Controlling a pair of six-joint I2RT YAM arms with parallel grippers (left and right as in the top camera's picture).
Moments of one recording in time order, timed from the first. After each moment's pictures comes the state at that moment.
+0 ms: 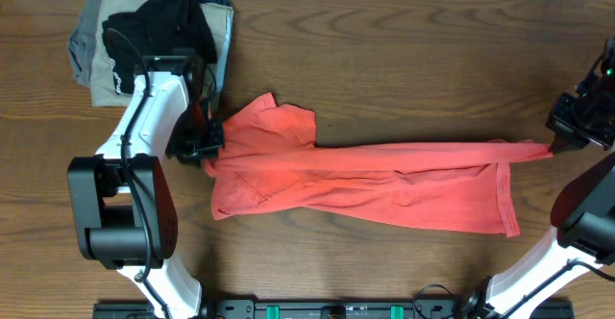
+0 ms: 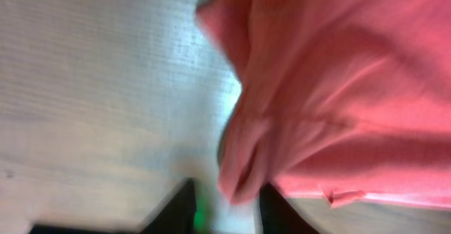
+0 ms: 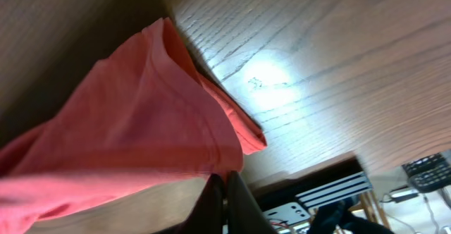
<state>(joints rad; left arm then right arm) -0.01 1.89 1.39 -1.31 0.03 -0.20 -0.46 2.01 1.86 -1.65 0.02 0.19</state>
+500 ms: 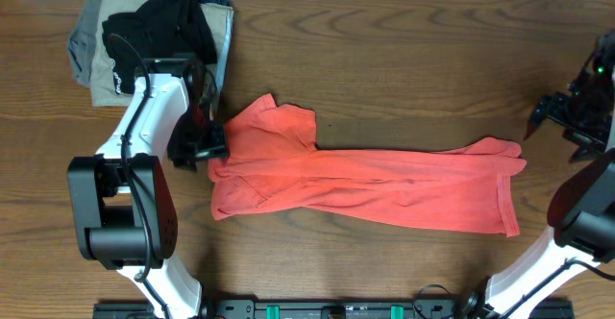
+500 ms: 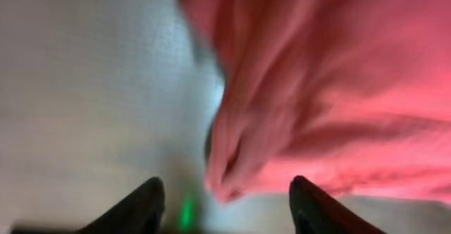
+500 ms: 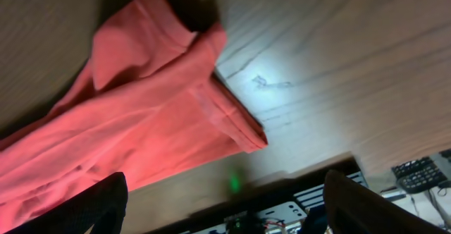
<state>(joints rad) -0.01 1.89 1.38 -1.25 0.07 -0.21 -0.42 2.01 1.86 -1.65 0.02 0.18</state>
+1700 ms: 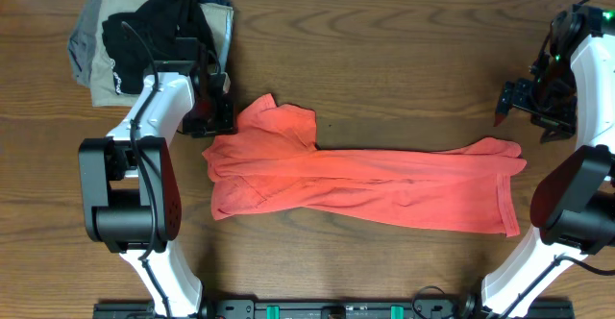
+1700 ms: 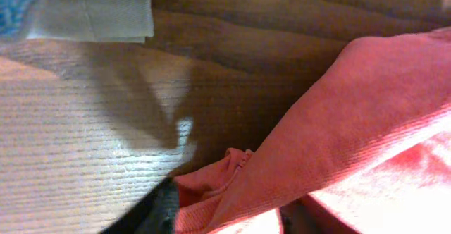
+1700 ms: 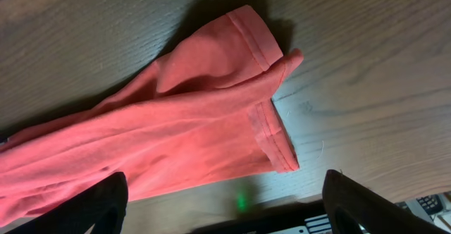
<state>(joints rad) -0.01 1.98 1.38 -0.89 0.19 -0.03 -0.26 2.01 1.86 -1.58 0.01 0.18</state>
